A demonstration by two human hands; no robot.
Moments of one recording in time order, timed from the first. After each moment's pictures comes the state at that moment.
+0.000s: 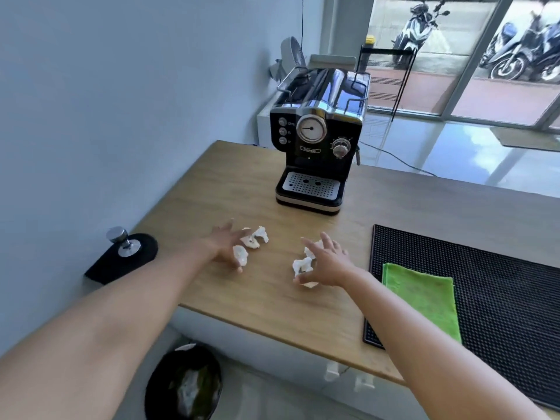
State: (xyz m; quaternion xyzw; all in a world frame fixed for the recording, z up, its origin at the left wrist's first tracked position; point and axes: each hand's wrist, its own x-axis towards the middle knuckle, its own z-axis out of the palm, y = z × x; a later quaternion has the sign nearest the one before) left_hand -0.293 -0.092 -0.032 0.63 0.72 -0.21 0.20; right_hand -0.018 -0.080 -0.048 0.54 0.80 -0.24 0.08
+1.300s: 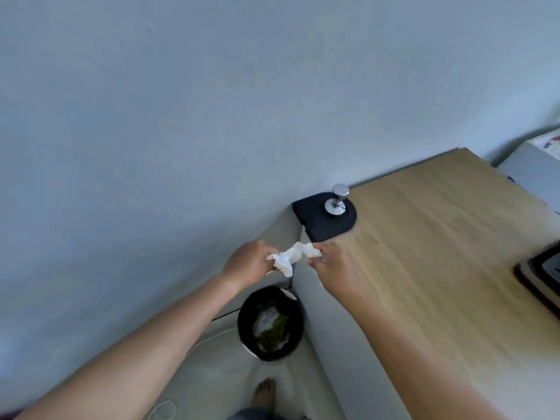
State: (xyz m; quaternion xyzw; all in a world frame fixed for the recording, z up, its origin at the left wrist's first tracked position) left_hand -0.461 -0.371 -0.071 0.35 0.89 0.23 0.20; right_hand -0.343 -0.203 -0.074 0.26 0.86 -0.44 -0.03
